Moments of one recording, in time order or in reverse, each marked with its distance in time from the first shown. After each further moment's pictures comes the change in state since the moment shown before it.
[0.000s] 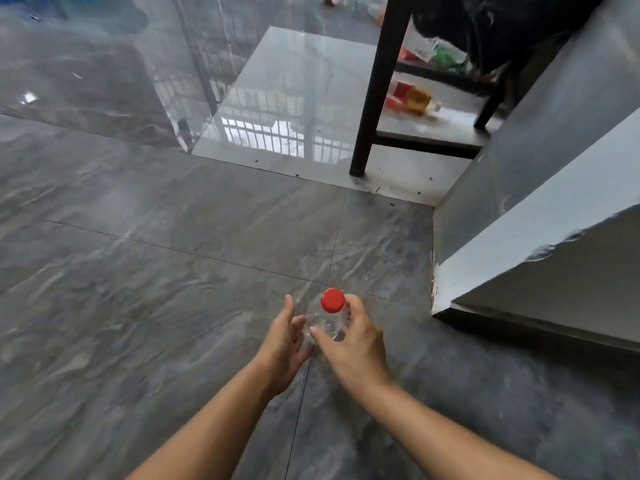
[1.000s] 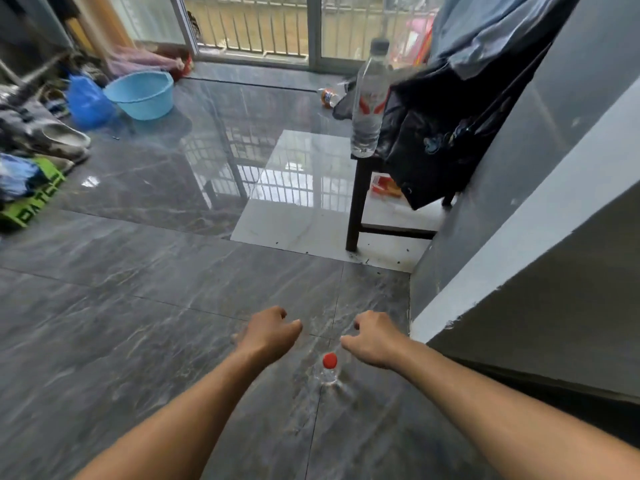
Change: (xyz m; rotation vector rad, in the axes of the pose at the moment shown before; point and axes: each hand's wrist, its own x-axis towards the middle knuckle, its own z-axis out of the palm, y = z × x) left_hand -0.200 0.177 0.072 1.340 0.441 0.353; right_hand 0.022 -0.187 -0.189 -0.488 -0.497 0.098
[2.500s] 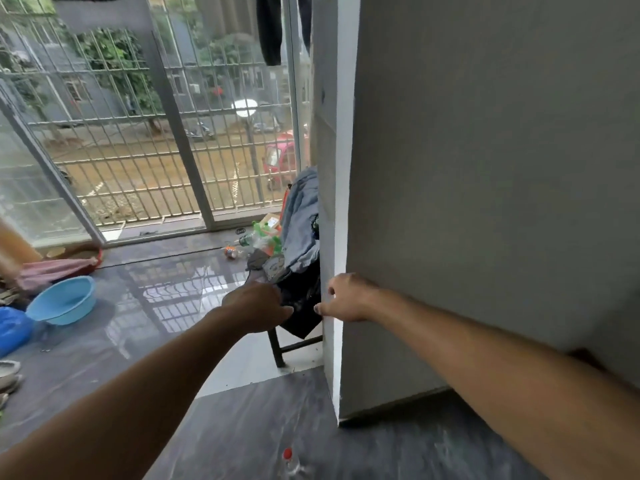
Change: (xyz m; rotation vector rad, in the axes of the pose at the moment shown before) left_hand -0.377 0.377 -0.437 0.621 0.085 0.780; right_hand -0.468 -0.159 -0.476 -0.001 0.373 0.083
